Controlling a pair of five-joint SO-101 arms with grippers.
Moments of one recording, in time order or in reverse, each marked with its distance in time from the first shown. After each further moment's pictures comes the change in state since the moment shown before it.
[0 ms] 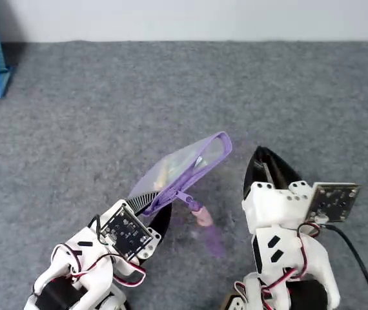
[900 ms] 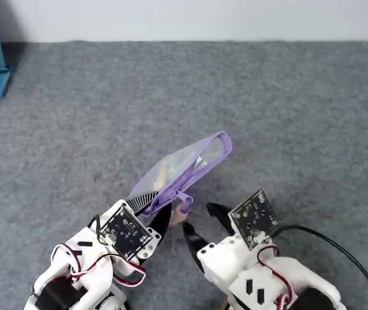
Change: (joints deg) left arm -0.1 0.0 0.0 0.0 0.1; right arm -39.7 1.0 -6.5 25.0 0.8
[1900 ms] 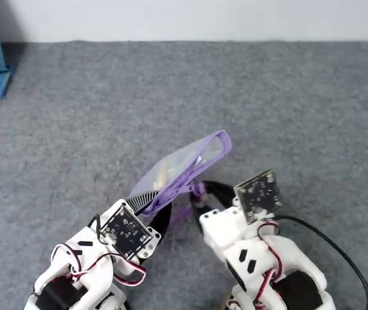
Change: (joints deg) left arm 0.0 0.0 0.0 -0.1 0.0; right arm 16.7 4.9 4.7 -15.5 5.1
